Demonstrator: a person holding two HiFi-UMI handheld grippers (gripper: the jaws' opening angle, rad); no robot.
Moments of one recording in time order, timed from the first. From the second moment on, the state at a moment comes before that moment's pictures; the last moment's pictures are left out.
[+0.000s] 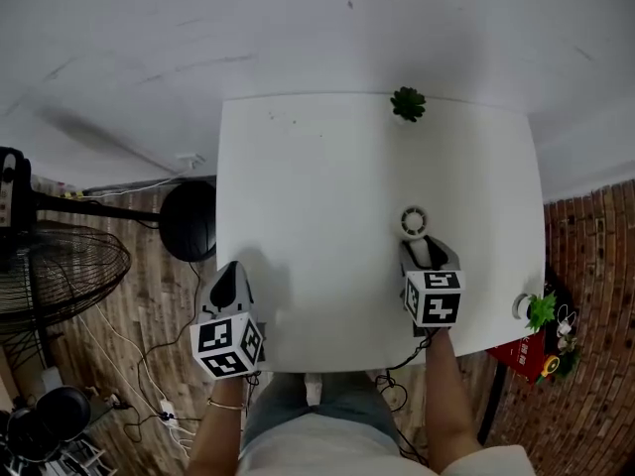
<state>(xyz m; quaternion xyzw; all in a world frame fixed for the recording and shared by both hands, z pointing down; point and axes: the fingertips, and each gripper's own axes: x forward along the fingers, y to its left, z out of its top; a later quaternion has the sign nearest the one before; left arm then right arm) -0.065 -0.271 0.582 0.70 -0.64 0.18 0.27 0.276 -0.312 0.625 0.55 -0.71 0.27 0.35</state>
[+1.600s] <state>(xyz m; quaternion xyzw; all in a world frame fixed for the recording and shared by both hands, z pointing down) 0.009 -0.314 0.349 0.86 -0.50 0.02 0.08 0.298 -0.206 0.337 0.78 -0.62 0.05 0.09</state>
